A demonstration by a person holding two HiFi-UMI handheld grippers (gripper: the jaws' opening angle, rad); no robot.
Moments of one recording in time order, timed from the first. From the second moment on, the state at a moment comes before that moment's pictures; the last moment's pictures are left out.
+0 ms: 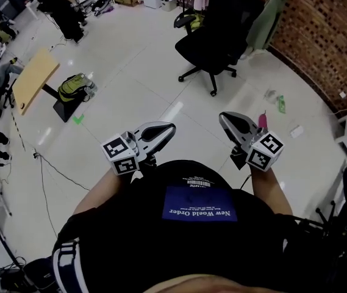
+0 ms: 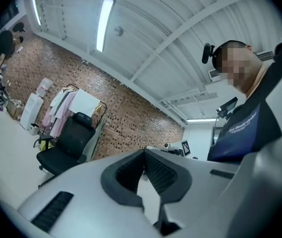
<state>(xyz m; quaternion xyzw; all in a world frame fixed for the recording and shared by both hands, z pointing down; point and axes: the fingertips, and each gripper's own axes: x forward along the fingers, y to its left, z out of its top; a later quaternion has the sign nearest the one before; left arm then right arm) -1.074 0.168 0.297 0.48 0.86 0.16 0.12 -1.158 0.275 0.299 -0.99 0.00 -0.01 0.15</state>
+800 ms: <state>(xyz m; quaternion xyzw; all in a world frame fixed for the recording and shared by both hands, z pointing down) -0.824 0.323 0.285 0.42 0.90 0.12 0.10 -0.905 0.411 0.279 -0.99 -0.04 0.01 0.12</state>
